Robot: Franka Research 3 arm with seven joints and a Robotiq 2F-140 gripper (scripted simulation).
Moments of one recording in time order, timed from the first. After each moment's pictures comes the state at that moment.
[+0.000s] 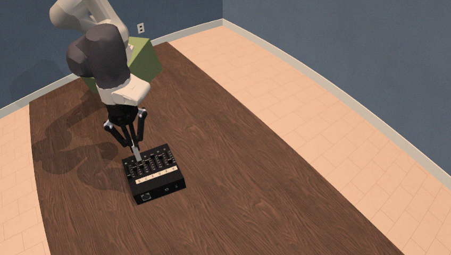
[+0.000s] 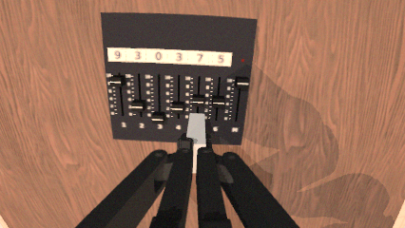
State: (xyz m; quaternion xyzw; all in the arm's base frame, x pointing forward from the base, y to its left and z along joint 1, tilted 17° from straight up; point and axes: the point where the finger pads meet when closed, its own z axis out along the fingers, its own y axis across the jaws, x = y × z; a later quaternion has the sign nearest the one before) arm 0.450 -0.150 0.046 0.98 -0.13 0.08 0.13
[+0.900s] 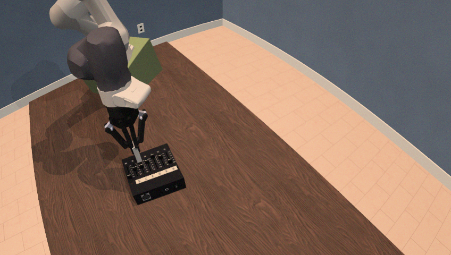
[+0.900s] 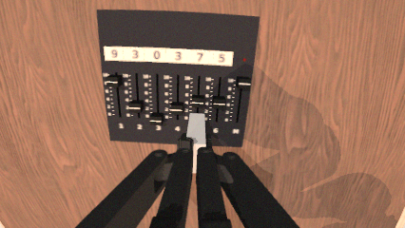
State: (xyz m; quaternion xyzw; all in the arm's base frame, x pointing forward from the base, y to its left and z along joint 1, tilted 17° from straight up) arm 0.449 -0.152 0.038 0.98 -0.13 0.08 0.13
